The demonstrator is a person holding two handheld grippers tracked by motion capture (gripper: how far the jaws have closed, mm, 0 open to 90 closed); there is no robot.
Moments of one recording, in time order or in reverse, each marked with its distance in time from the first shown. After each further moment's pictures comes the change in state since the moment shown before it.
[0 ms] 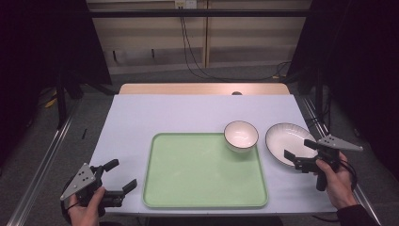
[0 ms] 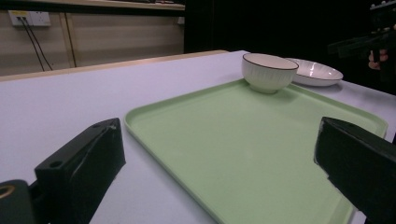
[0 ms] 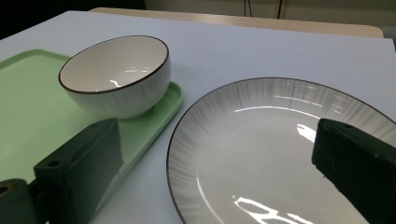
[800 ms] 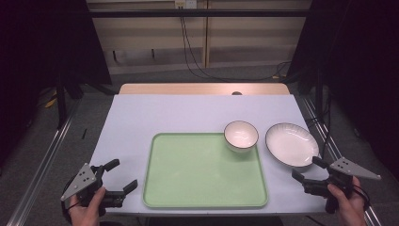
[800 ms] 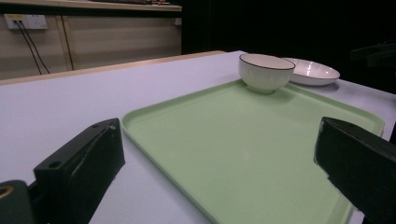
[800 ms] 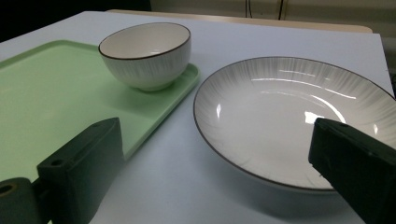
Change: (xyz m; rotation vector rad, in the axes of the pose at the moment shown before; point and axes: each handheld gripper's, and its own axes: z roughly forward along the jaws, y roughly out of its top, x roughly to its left) left arm -0.001 0.001 0.002 -0.002 -0.013 0.007; right arm 0.019 -0.036 -0.048 -0.054 0.002 -0.021
